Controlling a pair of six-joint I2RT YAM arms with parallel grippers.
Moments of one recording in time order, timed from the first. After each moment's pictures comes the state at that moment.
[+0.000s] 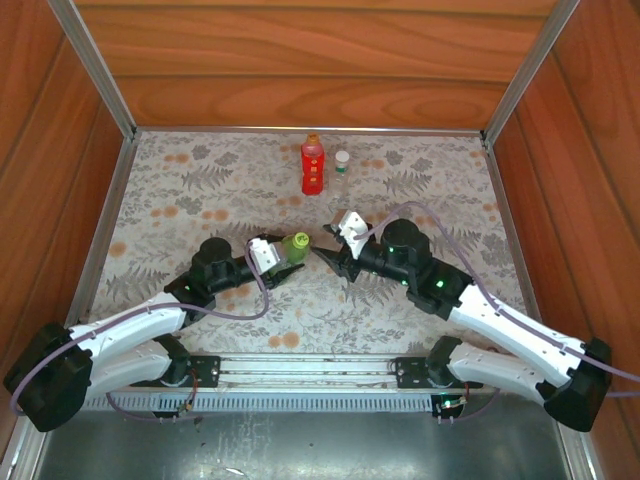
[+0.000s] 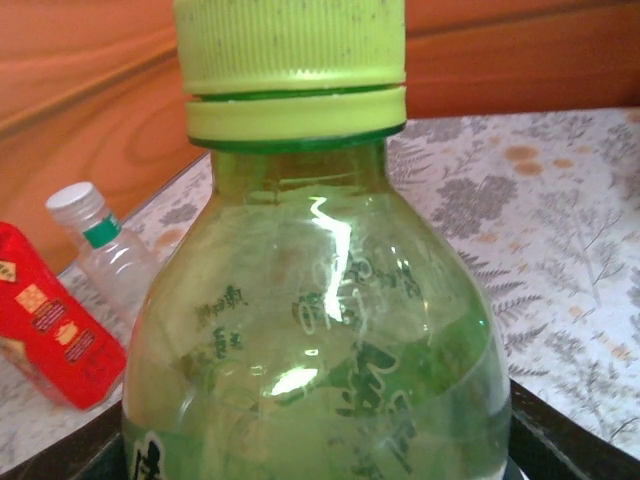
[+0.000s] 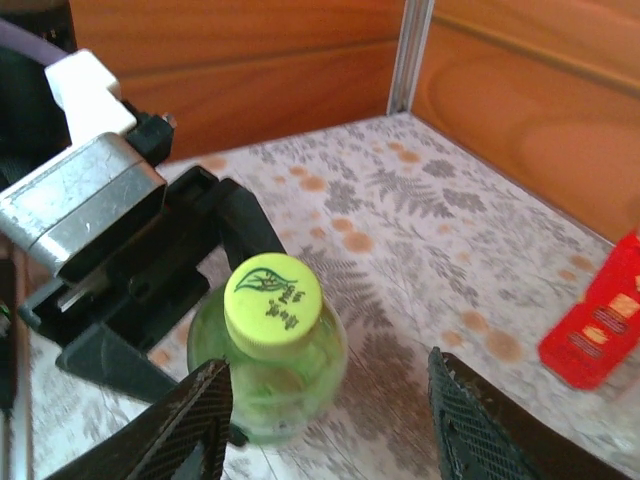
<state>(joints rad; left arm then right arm) -0.74 1.02 0.37 0.47 0.40 0.29 0.91 0.94 0.75 -0.06 -0.19 -0.11</state>
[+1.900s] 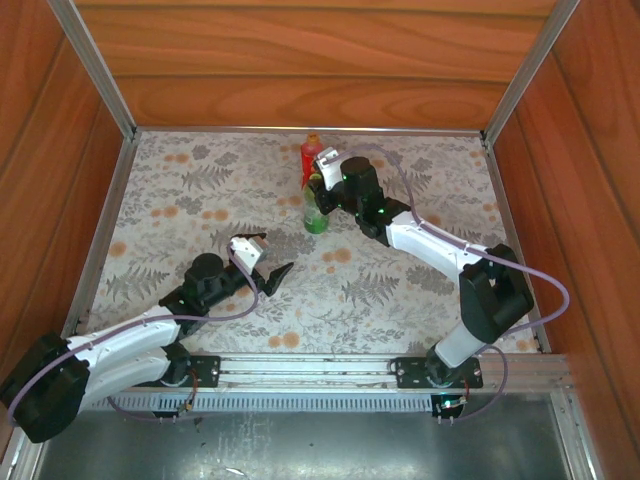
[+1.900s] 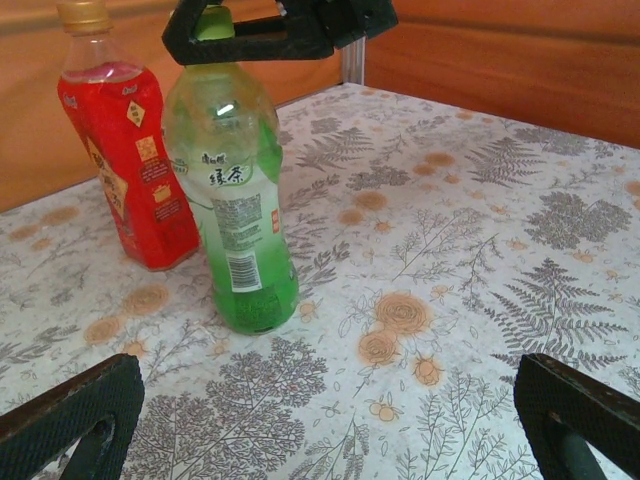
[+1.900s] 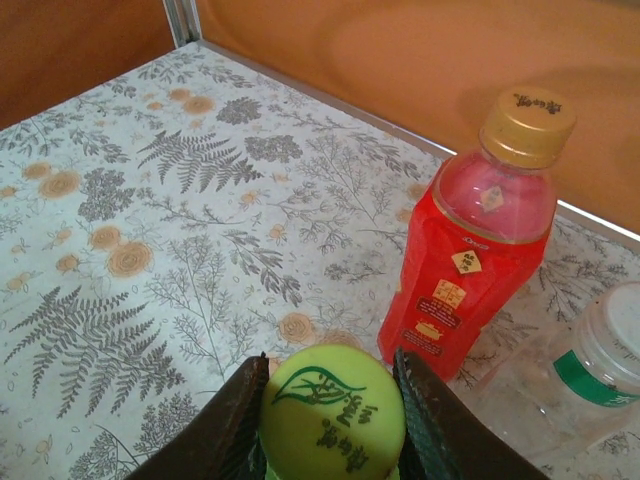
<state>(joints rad) -0.74 0.94 0.22 0.54 0.13 0.03 0.67 1.61 1.13 0.05 -0.06 -0.07</state>
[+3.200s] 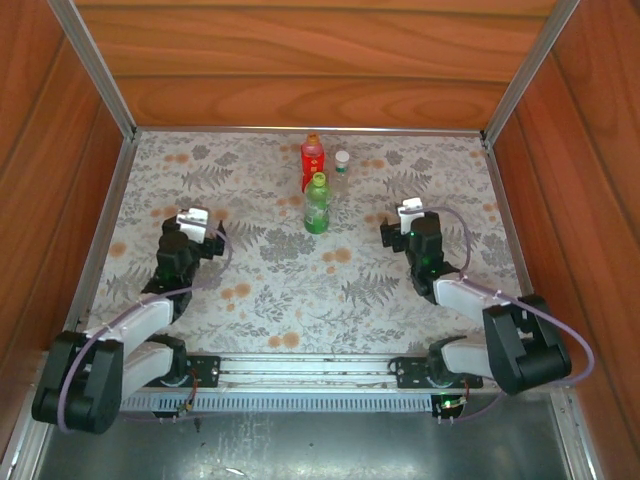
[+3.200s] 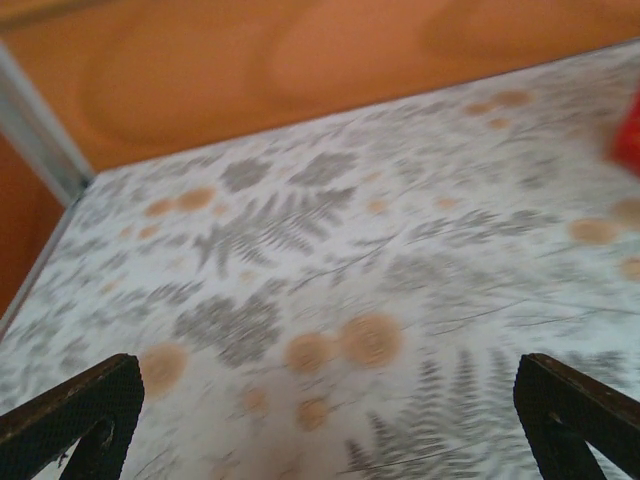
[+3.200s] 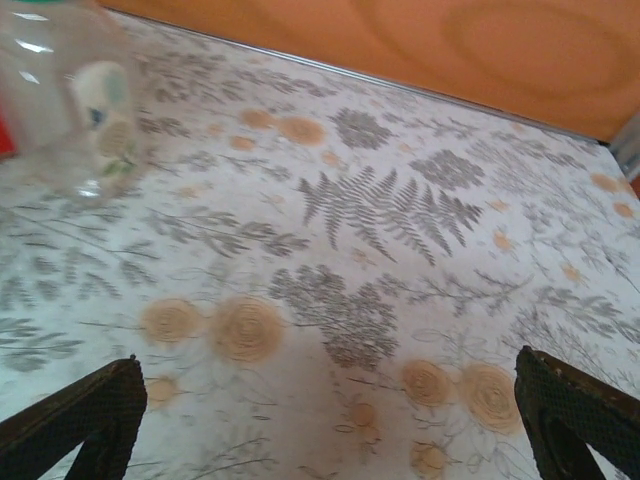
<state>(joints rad) -0.19 1.08 0.23 0.55 -0.16 0.14 0.31 1.29 0.39 0.50 0.24 -0.17</state>
